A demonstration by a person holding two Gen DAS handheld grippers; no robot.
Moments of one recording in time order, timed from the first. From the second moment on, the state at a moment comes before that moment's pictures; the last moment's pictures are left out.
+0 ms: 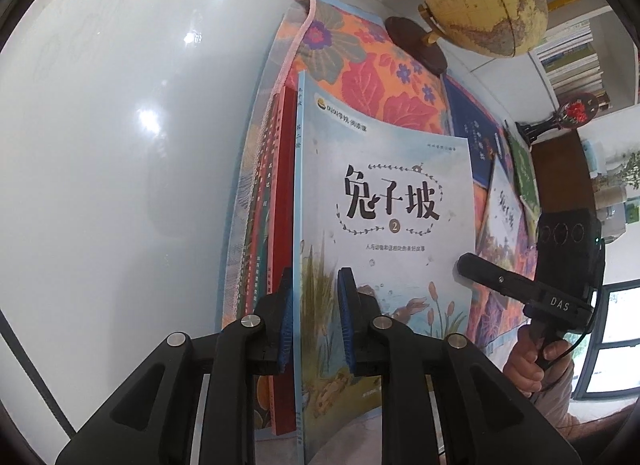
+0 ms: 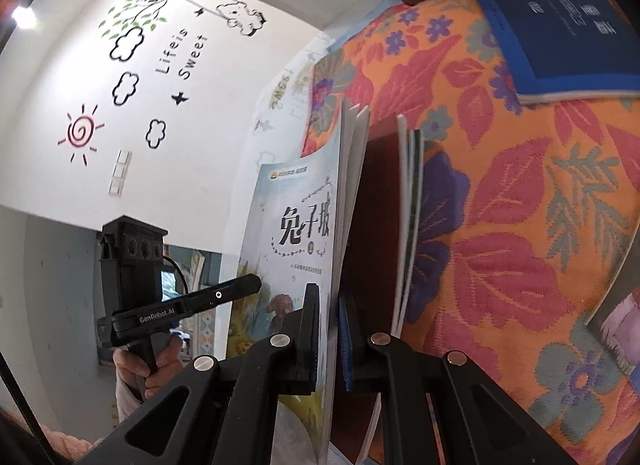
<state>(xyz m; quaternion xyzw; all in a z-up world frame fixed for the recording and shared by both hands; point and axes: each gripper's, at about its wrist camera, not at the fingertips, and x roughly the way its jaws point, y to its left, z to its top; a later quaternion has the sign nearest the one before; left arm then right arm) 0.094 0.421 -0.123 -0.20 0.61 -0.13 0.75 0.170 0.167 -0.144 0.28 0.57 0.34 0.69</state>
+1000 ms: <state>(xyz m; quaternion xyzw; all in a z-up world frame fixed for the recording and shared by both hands) 0.110 0.411 -0.105 -0.15 0.62 -0.01 0.77 0.160 0.164 -0.143 0.27 0.58 0.29 0.71</state>
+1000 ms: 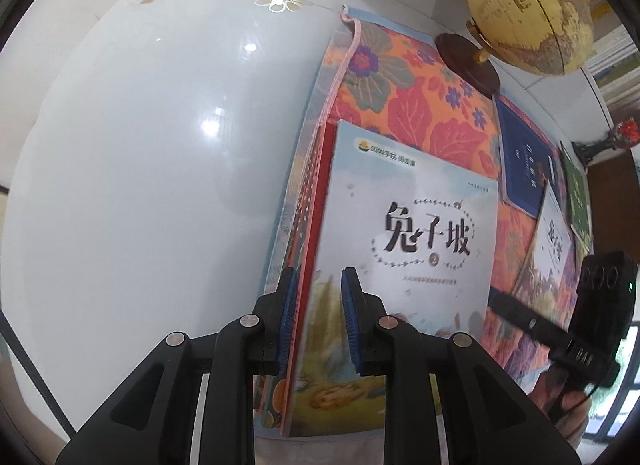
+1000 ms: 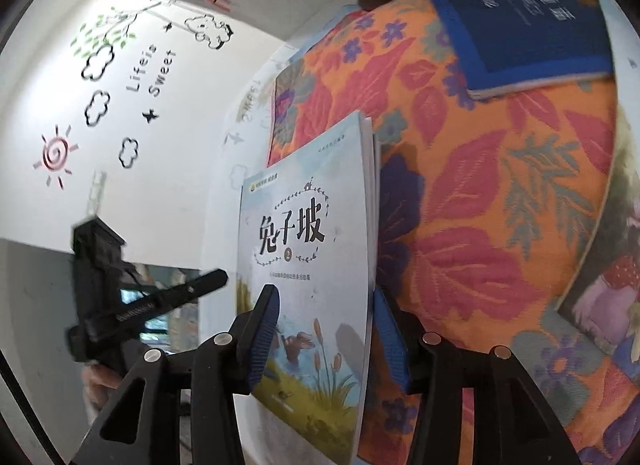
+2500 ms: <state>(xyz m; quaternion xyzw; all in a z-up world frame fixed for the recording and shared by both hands) 0.205 0.112 -0.152 -0.08 0.68 -0.24 0.69 0.129 -0.156 -0.177 0.38 0.56 0.22 0.70</state>
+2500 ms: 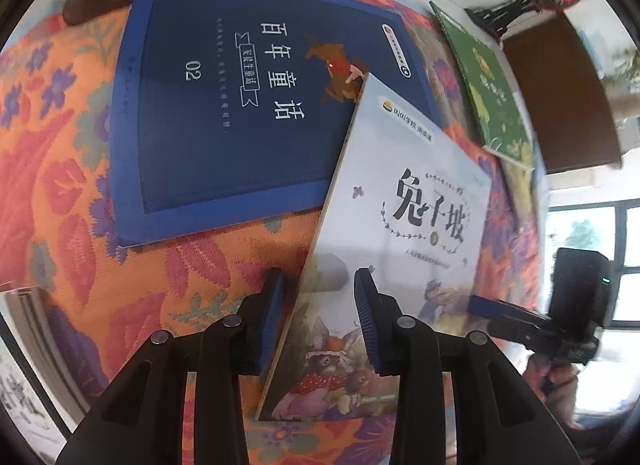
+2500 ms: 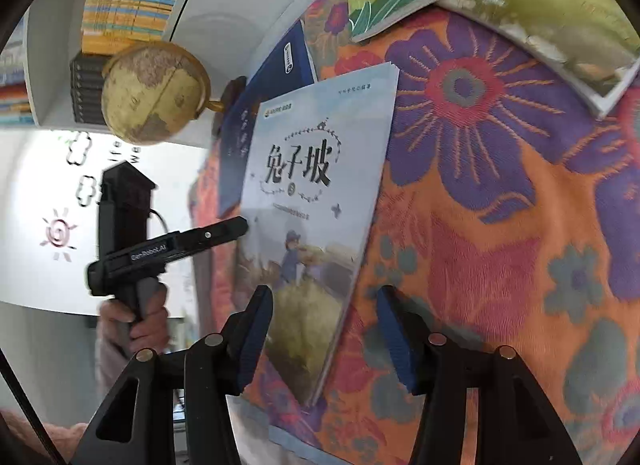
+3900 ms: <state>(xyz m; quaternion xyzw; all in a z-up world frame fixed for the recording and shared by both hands) 0.209 0.101 -0.172 -0.18 0.66 -0.32 0.65 0.160 -0.149 -0.172 0.29 0.55 0.18 0.76</state>
